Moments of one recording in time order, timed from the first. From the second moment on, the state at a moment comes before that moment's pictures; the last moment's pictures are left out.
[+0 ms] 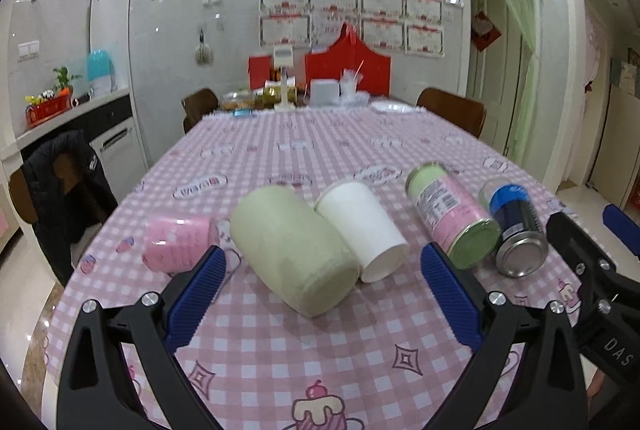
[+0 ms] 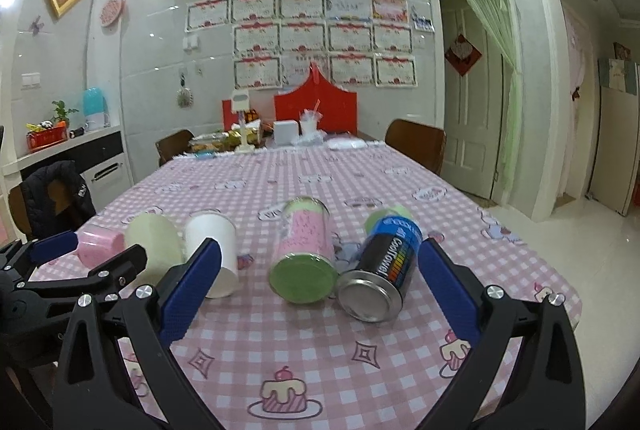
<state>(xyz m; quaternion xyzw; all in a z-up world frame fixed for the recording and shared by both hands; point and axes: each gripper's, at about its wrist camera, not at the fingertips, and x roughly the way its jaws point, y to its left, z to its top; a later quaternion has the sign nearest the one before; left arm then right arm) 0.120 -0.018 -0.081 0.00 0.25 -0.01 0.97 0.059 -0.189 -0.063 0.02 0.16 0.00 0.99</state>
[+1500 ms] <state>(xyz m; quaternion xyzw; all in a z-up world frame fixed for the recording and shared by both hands) 0.211 -0.007 -0.146 -0.03 0.37 0.04 0.93 0.111 -0.173 -0.099 0.03 0.23 0.01 0.97</state>
